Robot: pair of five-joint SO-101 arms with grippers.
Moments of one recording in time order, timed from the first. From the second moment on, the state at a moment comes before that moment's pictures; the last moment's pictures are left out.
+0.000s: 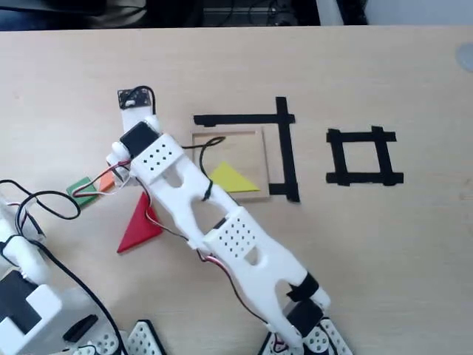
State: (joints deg) left arm -53.1 -2.8 45.7 50.7 -11.2; right arm -47.1 66.9 -77.8 98.9 -34.7
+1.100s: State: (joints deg) left arm -38.6 -60.7 68.9 65.9 -49.8; right arm -39.8 60.4 -63.0 99.1 -24.1
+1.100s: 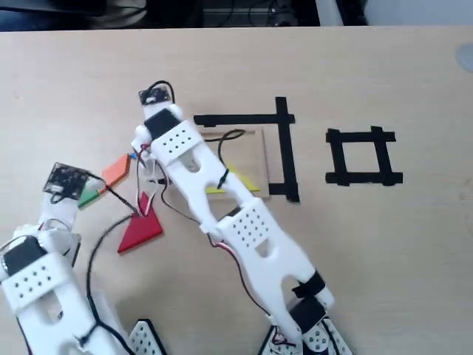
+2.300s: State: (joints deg) left arm -2.3 -61.1 69.3 61.2 -14.6; right arm -3.3 -22.1 14.6 84.8 -1.0
